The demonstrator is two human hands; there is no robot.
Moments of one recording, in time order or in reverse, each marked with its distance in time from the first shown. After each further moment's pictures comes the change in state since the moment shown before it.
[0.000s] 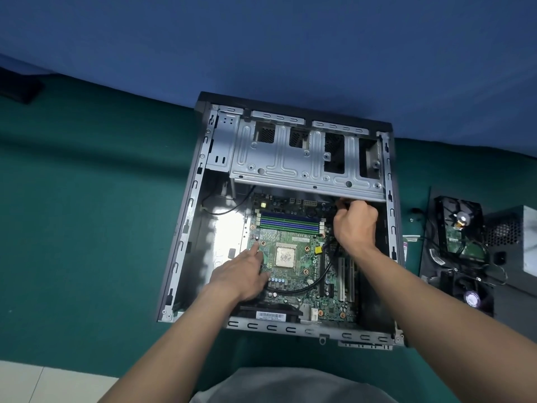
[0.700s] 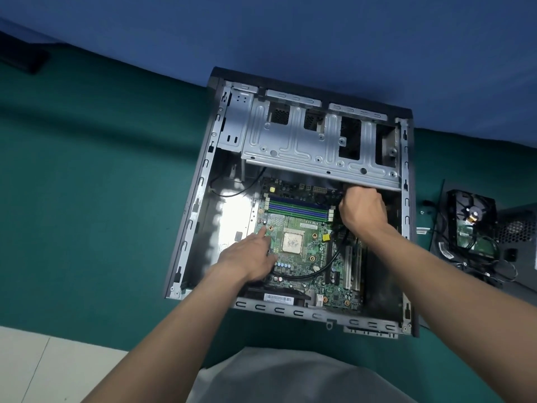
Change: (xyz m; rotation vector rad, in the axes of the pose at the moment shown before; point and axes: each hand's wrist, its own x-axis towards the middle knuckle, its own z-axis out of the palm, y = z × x) left_hand -0.002 0.001 -0.002 -0.046 -0.010 -0.012; right_hand 0.002 -0.013 -0.005 -0.527 -0.206 -0.223
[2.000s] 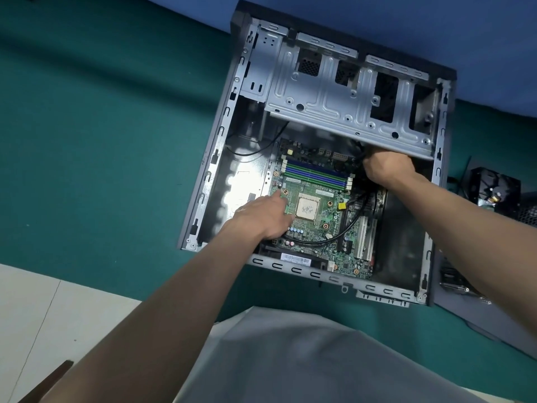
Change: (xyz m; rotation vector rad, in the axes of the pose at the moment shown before) left_hand -0.013 0.009 -0.013 -0.094 0.017 -0.002; right_hand 0.032 0.006 -0.006 -0.089 -0.201 -0.044
